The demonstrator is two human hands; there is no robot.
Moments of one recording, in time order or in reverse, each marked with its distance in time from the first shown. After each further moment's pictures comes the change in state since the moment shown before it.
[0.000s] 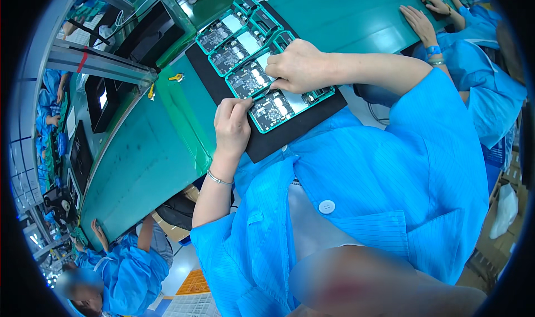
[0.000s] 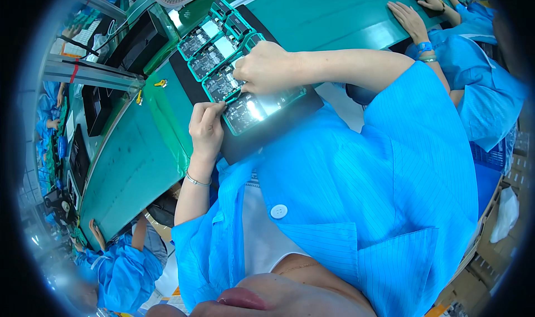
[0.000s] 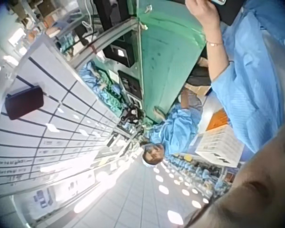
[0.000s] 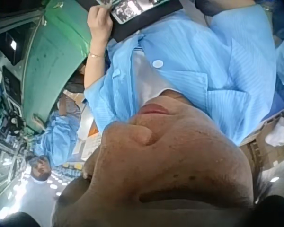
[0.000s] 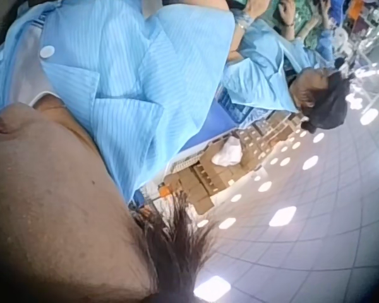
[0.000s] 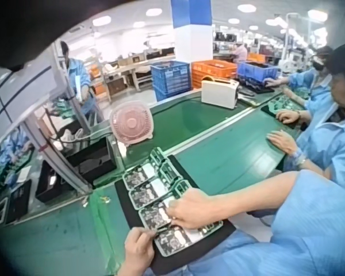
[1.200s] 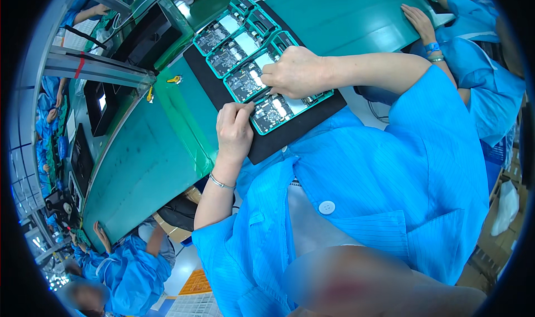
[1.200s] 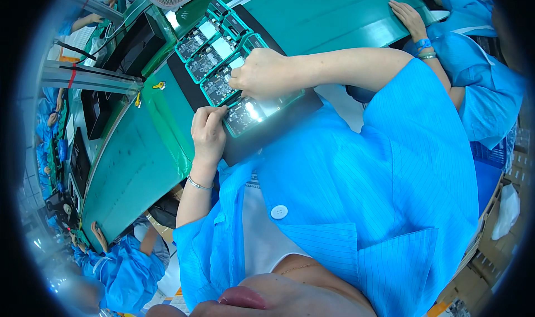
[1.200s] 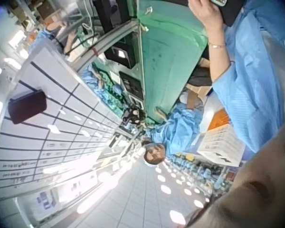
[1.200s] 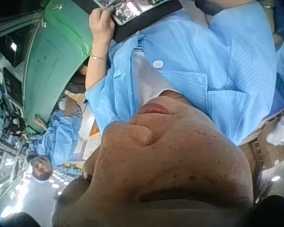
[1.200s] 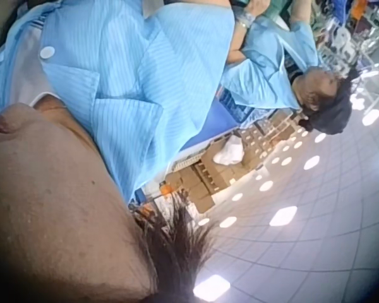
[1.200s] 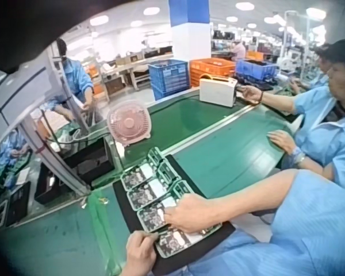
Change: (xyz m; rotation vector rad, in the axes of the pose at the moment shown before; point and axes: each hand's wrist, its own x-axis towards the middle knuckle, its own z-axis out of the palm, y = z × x) left_hand -0.006 0.007 0.003 0.078 -0.023 0.064; right_hand -0.005 -0.003 0.010 -0.067 0.052 -0.142
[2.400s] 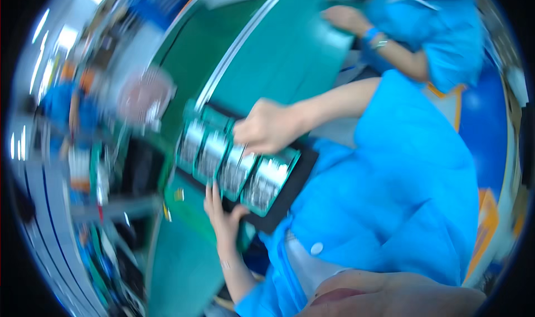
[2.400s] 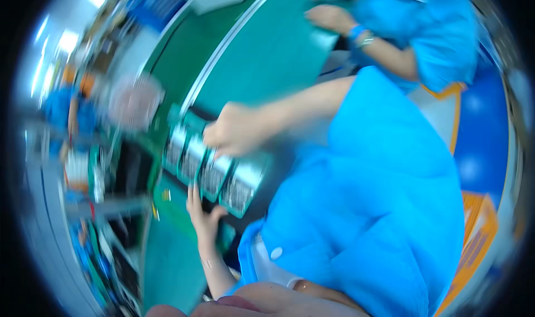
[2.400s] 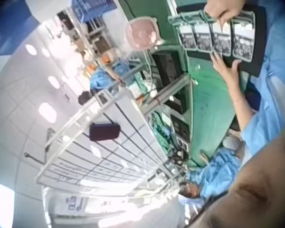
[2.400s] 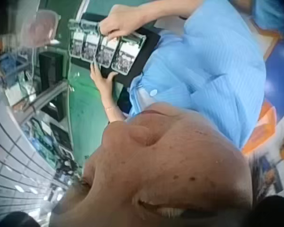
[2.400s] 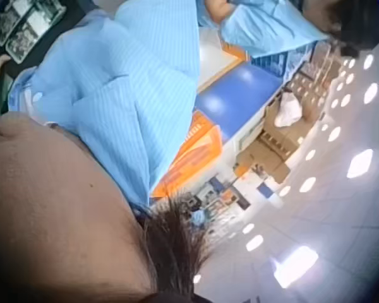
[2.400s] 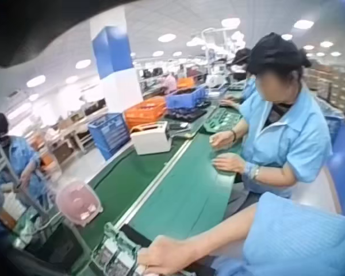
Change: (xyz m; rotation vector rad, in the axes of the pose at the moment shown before) left_hand 0.013 -0.042 -0.032 -0.046 -0.383 -0.192; right_hand -0.044 0.024 -0.038 0.095 0.487 0.137
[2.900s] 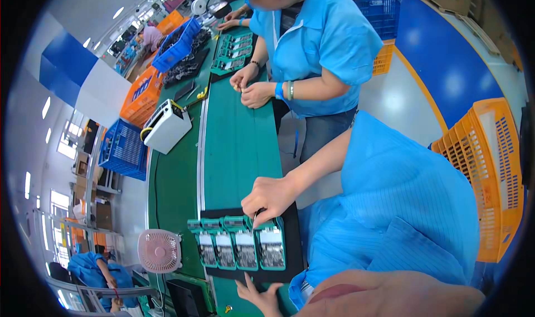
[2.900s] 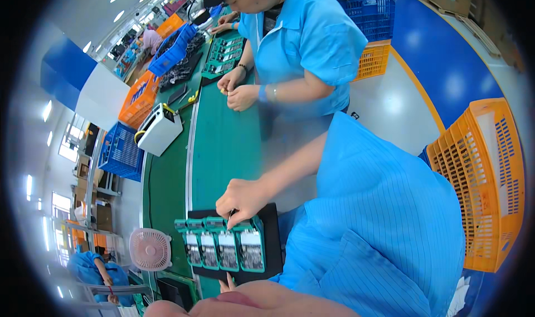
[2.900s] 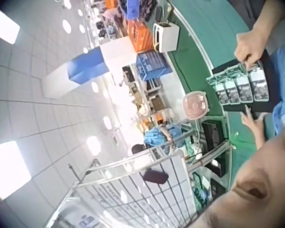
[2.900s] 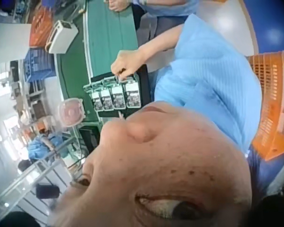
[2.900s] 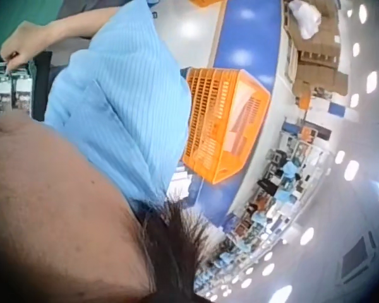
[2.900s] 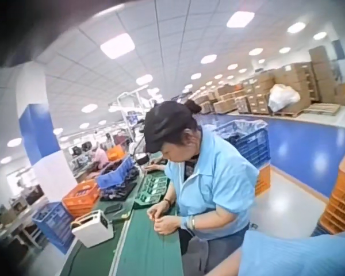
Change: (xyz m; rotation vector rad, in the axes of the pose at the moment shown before) left_hand 0.041 0.005 0.013 0.211 -0.177 0.106; right_hand -0.080 -0.021 -0.067 0.035 0.257 0.286
